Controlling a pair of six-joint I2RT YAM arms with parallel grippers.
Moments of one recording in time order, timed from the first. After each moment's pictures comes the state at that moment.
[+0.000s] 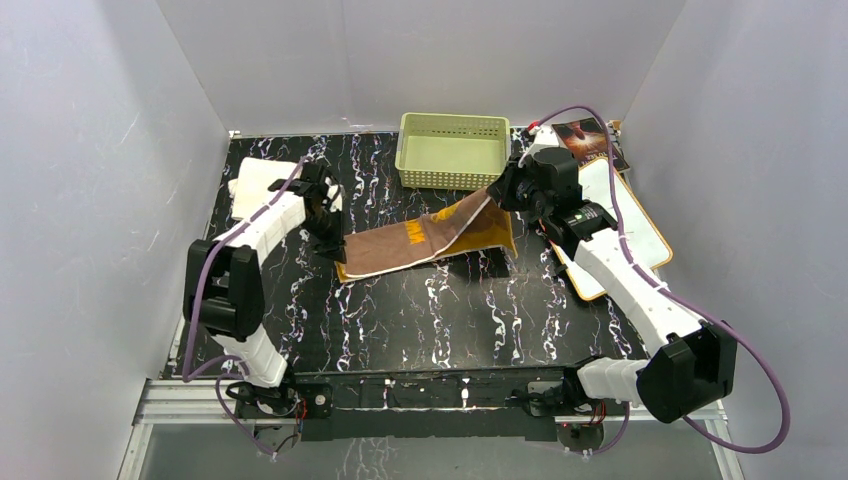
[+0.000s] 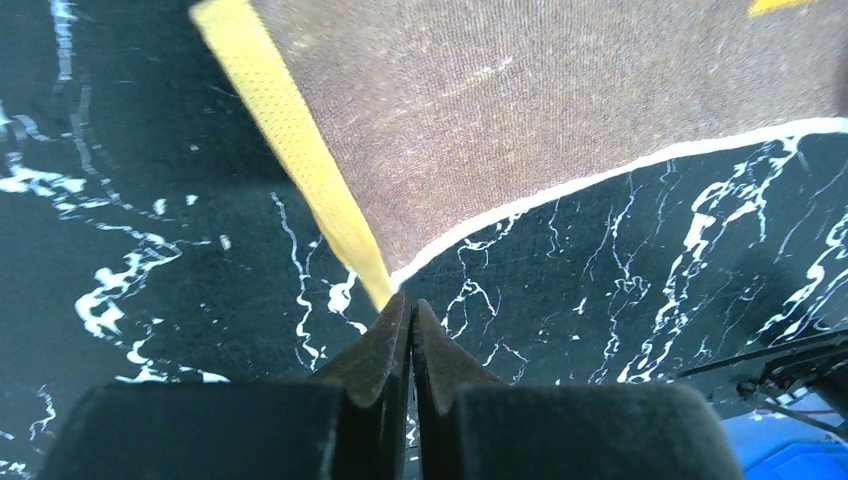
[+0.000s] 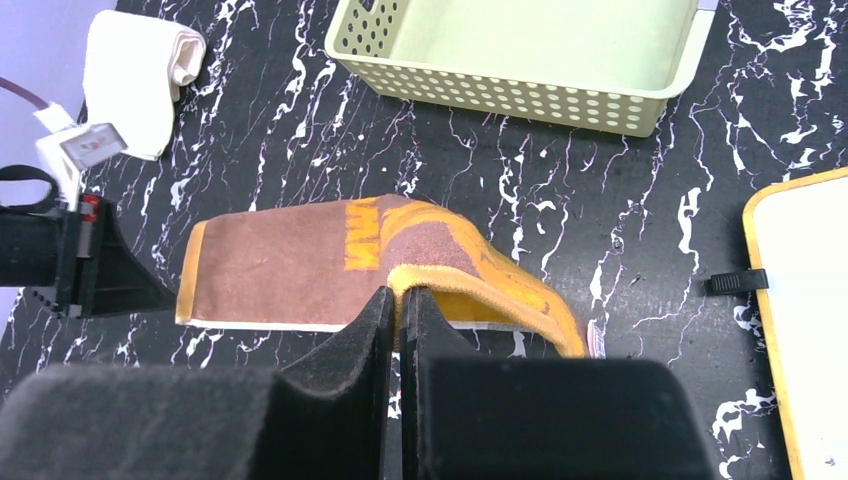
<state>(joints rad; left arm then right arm) -0.22 1.71 1.25 -0.90 0.21 -0.25 0.36 1.25 1.11 -0.27 -0.07 0.37</state>
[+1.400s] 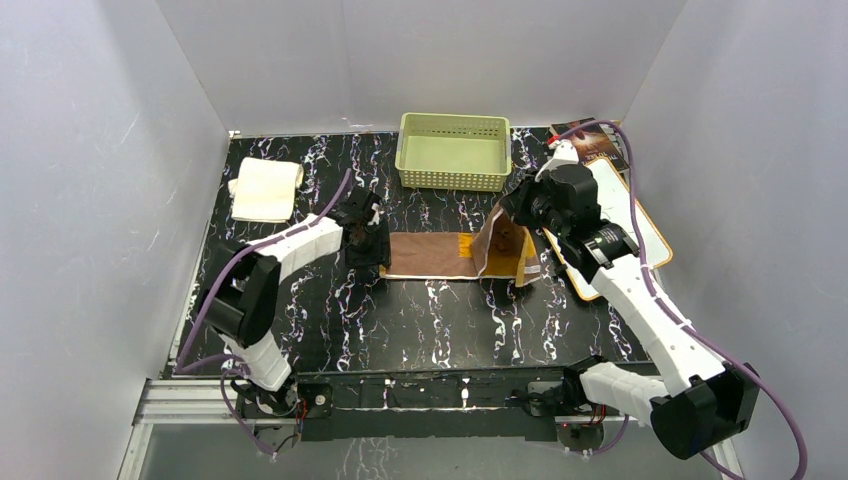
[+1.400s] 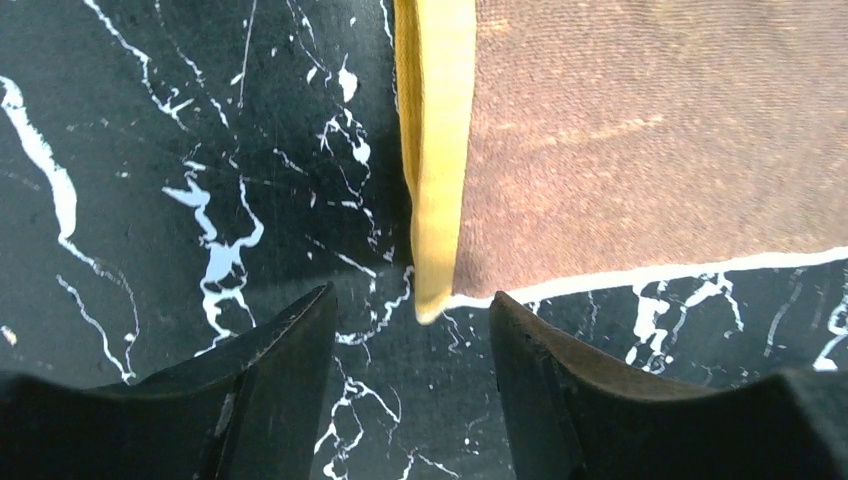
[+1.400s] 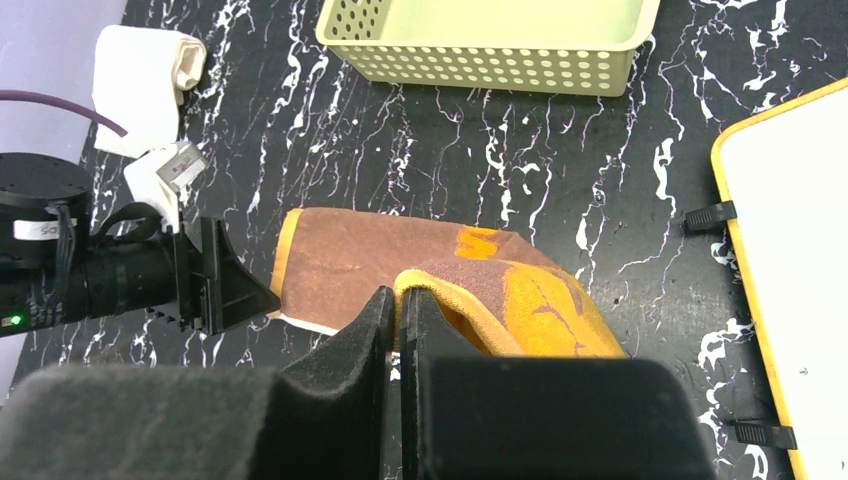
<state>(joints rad) -0.49 1.67 1.07 -0.55 0.01 -0.50 0.36 1.07 1.04 -0.36 -0.03 0.42</state>
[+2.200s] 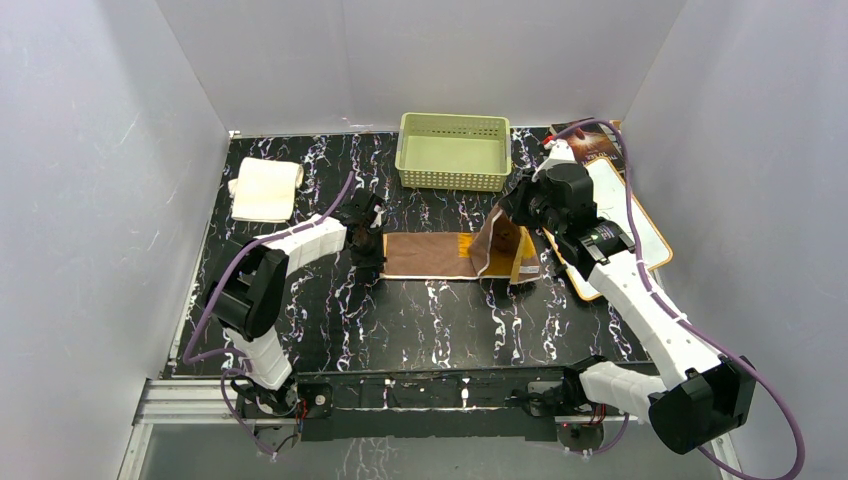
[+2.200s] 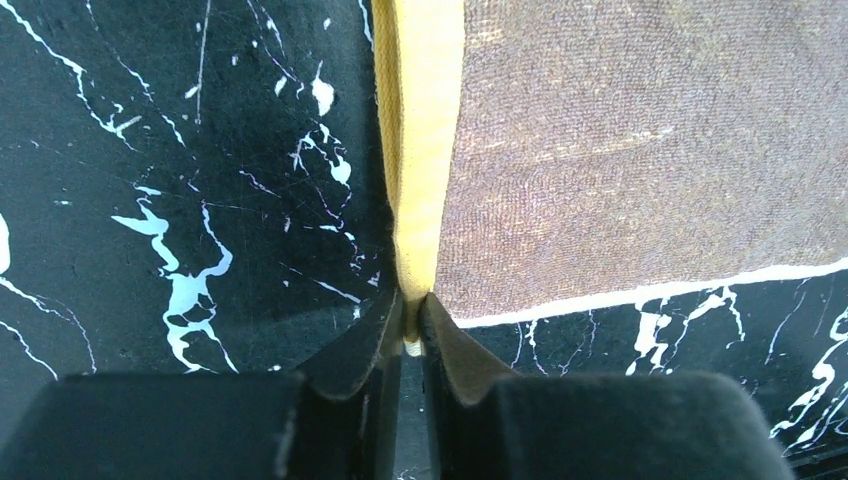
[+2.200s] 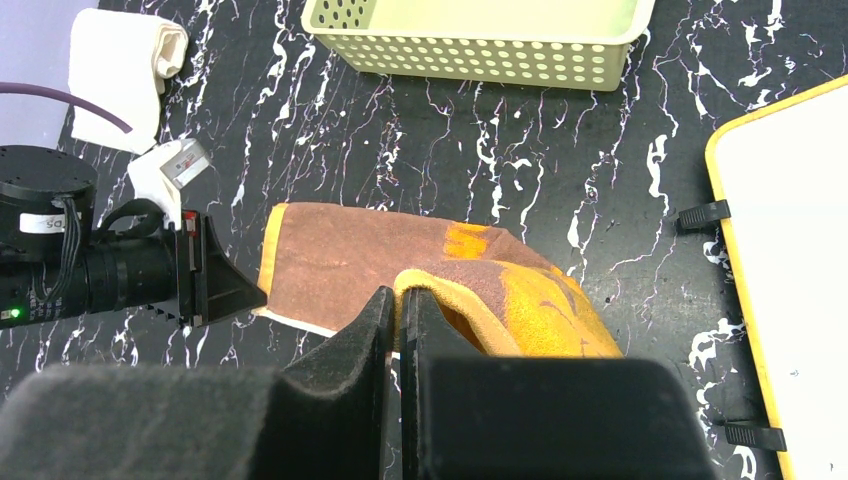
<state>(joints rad) -0.49 1.75 1.08 -0.52 0.06 -0.50 0.36 1.11 1.04 -0.36 -0.02 0.39</state>
